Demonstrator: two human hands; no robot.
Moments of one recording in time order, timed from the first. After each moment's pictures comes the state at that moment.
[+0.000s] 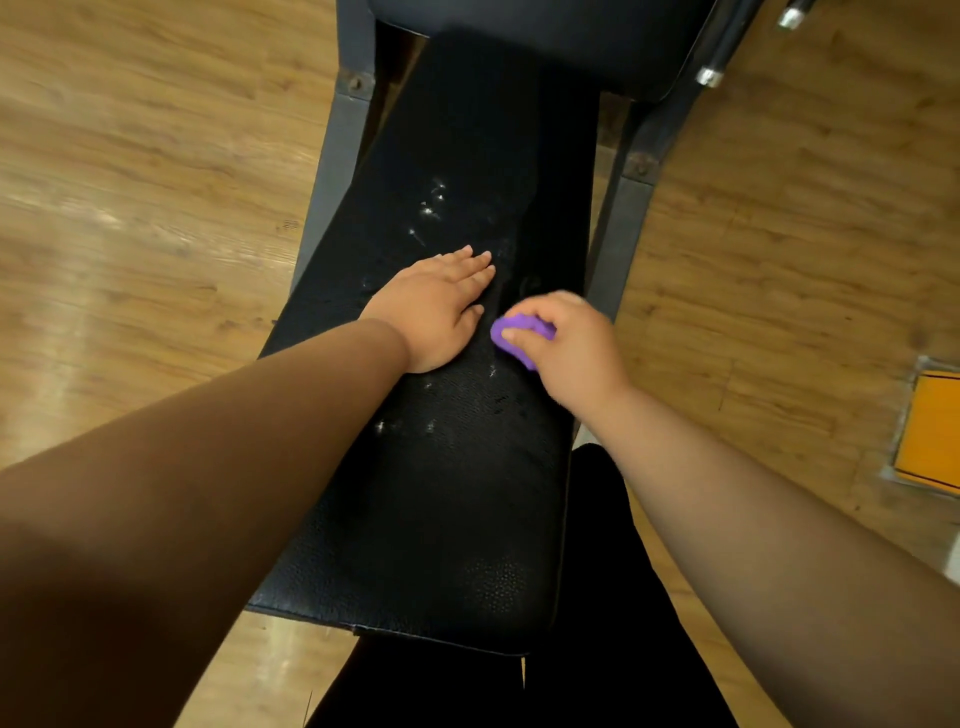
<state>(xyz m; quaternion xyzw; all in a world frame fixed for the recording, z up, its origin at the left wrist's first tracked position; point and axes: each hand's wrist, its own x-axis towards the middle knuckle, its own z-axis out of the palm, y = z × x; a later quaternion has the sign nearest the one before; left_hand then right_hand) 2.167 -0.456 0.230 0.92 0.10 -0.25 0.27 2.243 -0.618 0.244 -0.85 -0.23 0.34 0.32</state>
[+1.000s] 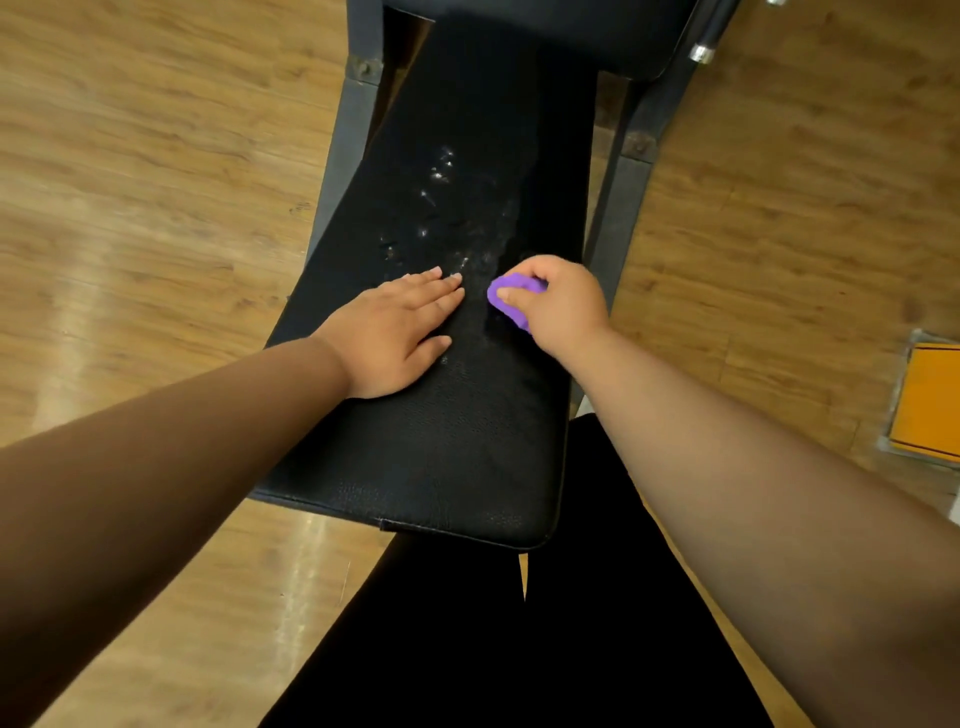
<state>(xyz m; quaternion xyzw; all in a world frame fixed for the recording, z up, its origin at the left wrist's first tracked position) 2.080 -0.463 0.281 0.92 0.04 -0.28 0.26 2.216 -0.616 0.271 -0.86 -0.16 0.38 0.31</state>
